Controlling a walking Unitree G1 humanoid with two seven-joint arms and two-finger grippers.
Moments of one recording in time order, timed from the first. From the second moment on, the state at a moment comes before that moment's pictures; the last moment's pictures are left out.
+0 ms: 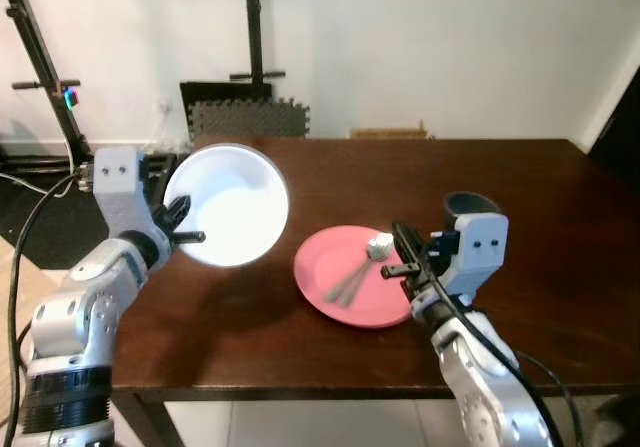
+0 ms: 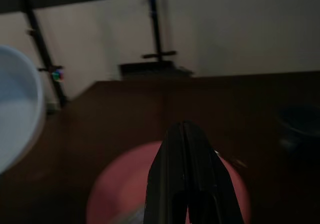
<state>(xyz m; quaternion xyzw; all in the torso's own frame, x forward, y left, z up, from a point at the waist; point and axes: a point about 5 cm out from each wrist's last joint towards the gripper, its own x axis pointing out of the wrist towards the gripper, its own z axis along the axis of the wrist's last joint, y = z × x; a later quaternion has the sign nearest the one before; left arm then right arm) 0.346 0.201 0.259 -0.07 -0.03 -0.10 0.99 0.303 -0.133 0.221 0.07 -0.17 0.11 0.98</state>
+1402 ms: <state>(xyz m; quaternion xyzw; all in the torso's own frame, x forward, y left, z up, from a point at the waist) 0.346 0.198 0.257 -0.05 -0.03 -0.10 0.99 0.306 -0.140 0.219 0.06 -0.17 0.08 0.98</state>
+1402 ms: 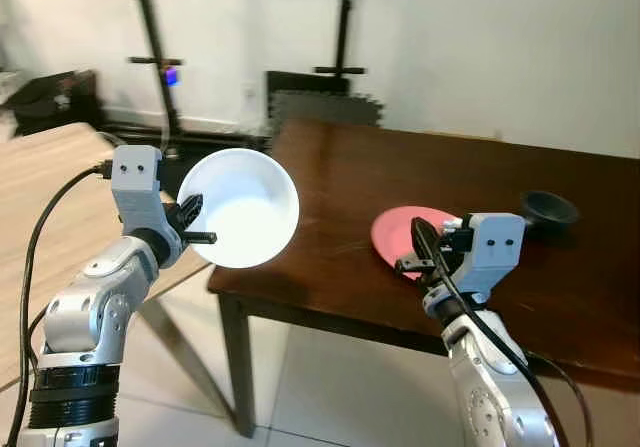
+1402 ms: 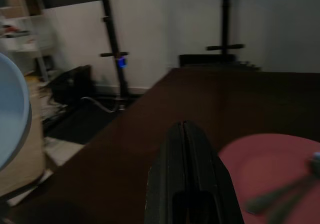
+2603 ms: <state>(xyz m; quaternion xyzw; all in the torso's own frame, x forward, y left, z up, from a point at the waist) 0.346 0.194 0.259 -0.05 -0.03 -0.10 0.99 0.305 -0.138 0.219 0.07 -0.17 0.08 0.98</state>
